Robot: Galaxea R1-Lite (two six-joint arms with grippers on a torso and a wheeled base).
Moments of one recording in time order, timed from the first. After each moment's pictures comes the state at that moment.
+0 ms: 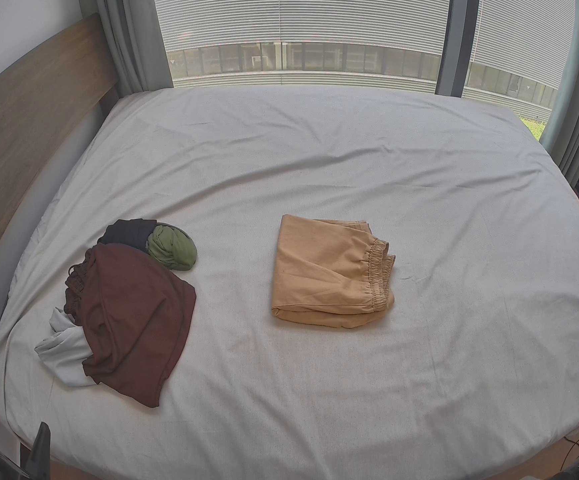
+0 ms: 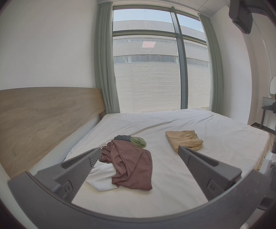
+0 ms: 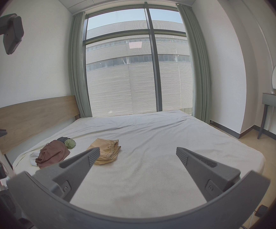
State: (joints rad) left arm 0.00 0.02 -0.02 -0.06 -0.07 0.06; right arm 0.00 0.01 -0.02 -0.08 -0.02 0.09
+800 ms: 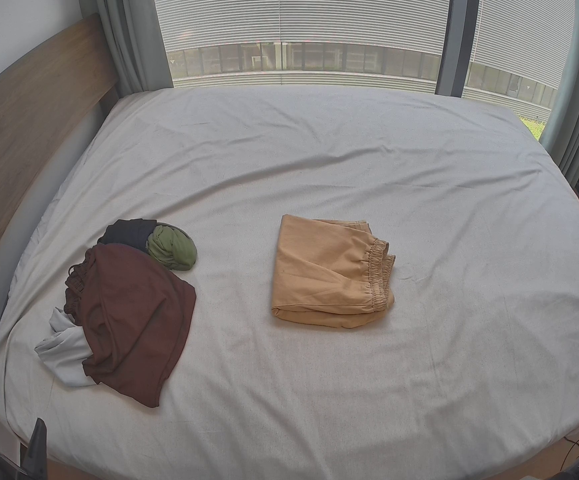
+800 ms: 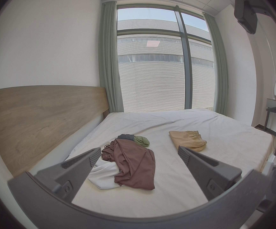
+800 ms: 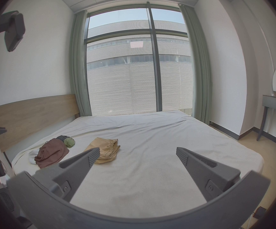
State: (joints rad) left arm 0.00 0.02 -0.02 -0.06 -0.03 0.05; right arm 0.00 0.01 -0.02 -0.08 -0.02 0.07
